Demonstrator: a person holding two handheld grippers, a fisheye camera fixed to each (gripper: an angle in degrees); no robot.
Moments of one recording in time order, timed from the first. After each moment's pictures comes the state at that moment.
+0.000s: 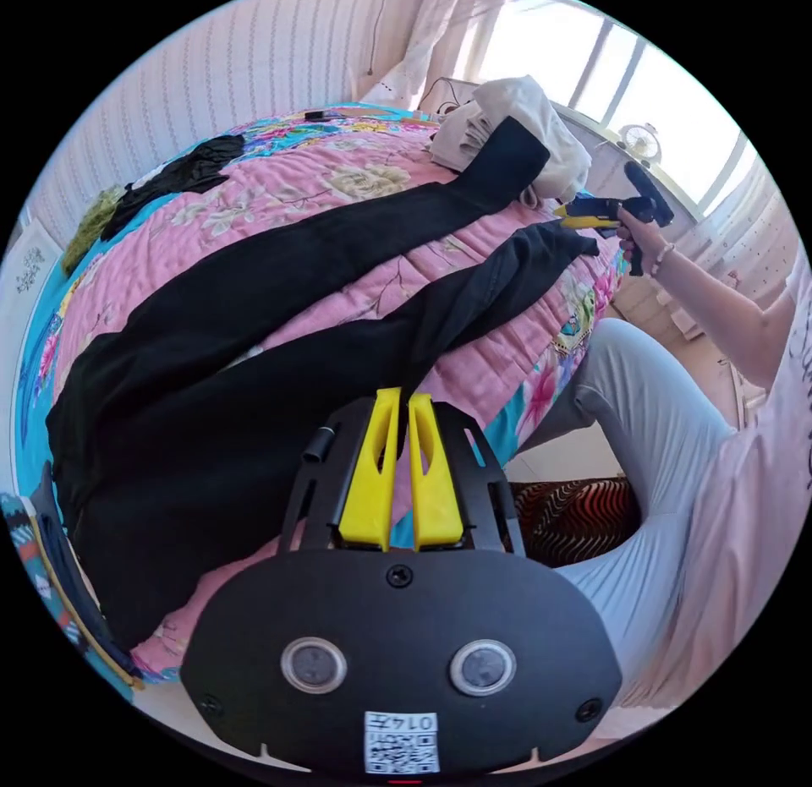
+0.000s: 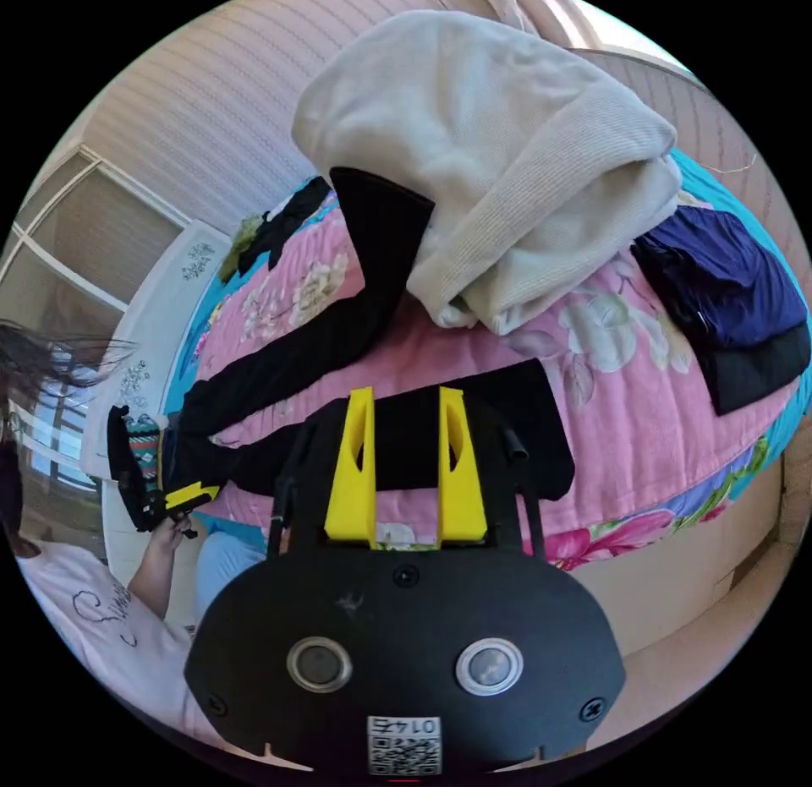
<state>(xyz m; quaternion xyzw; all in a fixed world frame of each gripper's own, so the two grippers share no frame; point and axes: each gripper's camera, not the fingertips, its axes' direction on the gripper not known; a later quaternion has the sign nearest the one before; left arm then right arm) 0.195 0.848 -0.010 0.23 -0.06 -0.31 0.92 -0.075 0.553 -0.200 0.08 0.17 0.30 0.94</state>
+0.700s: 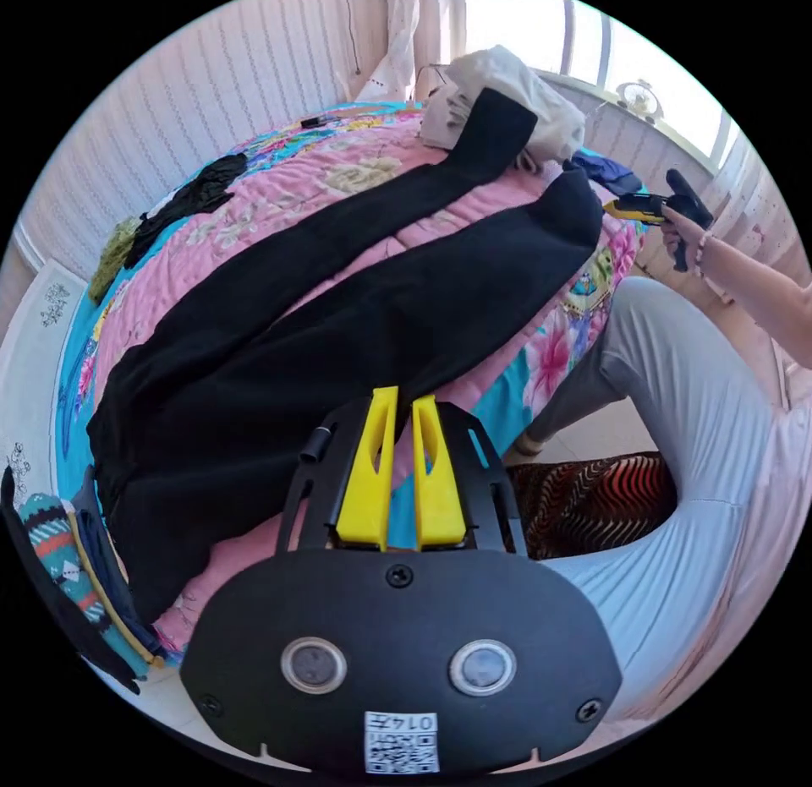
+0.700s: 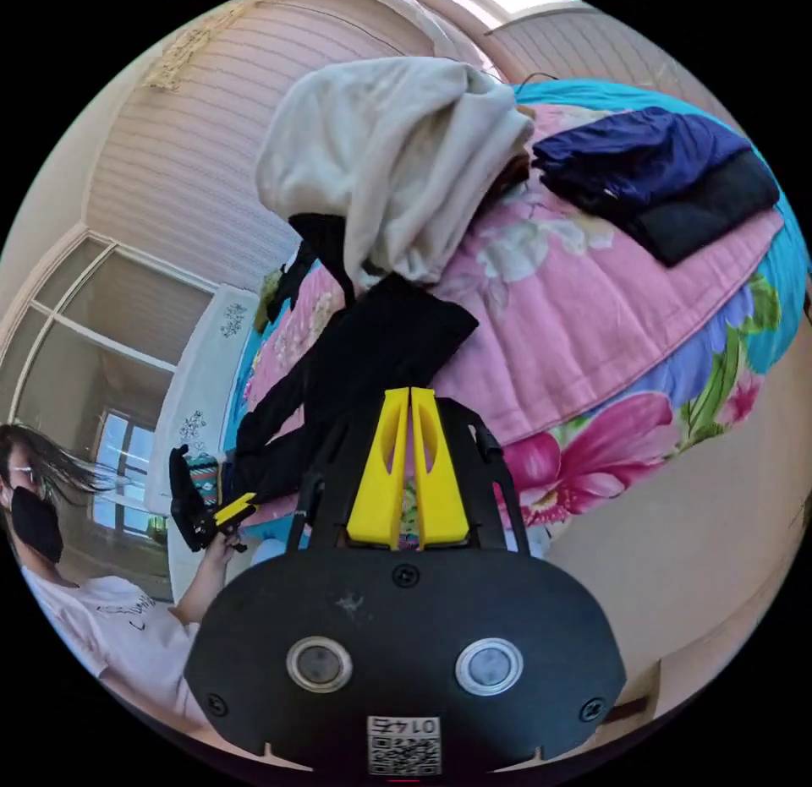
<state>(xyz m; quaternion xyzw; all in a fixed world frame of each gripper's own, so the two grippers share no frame) 0.273 0.862 -0.007 0.18 -0.14 -0.30 0.92 -0.070 0.660 -0.252 0.17 0.07 0.37 0.91</state>
